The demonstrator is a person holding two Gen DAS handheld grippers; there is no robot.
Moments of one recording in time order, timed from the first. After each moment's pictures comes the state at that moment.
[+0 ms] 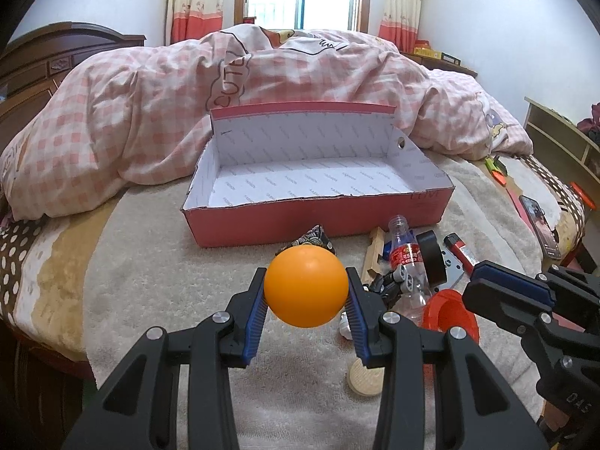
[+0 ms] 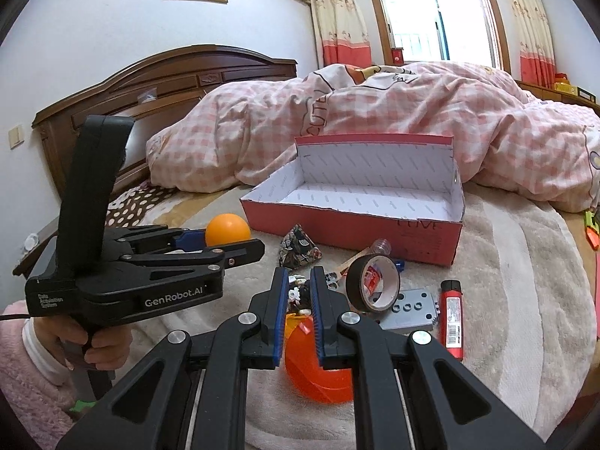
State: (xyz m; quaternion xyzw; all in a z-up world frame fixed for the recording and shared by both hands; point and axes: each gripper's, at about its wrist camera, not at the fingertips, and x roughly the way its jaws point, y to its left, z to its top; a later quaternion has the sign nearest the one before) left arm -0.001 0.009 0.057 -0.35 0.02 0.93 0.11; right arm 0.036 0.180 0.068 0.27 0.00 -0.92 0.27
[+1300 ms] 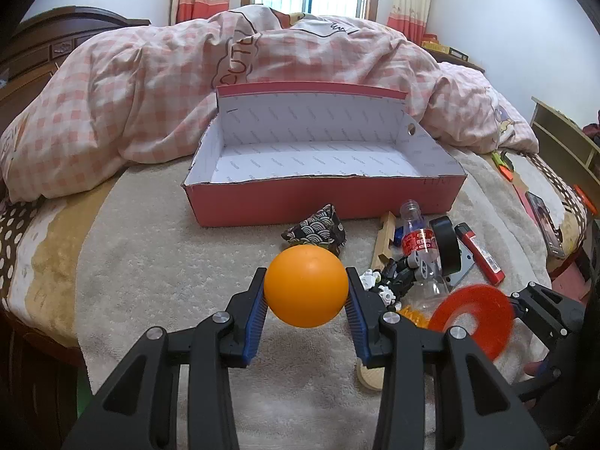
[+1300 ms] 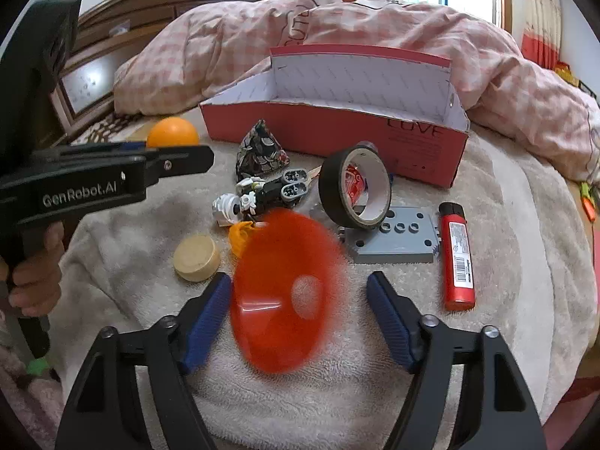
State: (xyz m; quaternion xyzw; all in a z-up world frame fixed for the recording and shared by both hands) left arm -0.006 0.002 0.043 -0.37 0.01 0.92 0.11; right arm 0.016 0.173 0.013 0.38 0.06 -0.89 0.22
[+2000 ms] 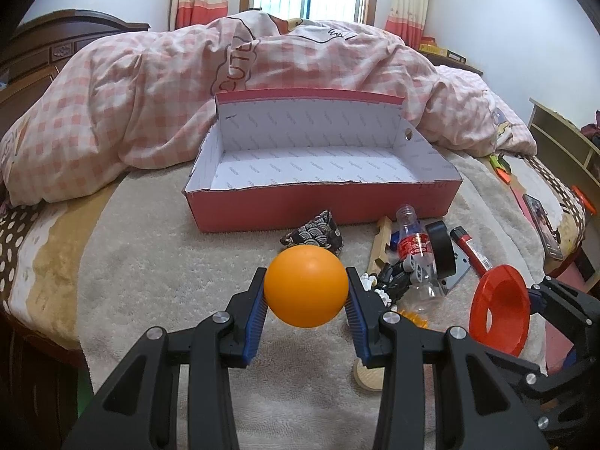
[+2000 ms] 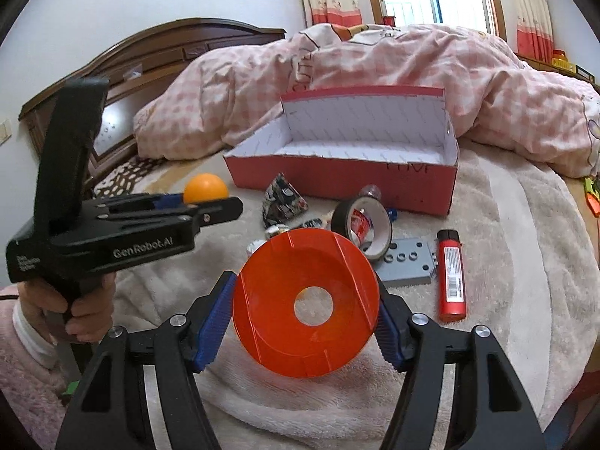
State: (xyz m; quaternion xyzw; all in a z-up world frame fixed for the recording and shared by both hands) left arm -0.004 0.002 0.048 -0.36 0.01 0.93 0.11; right arm 0.031 0.184 0.043 0.33 0.00 -0.91 0.26
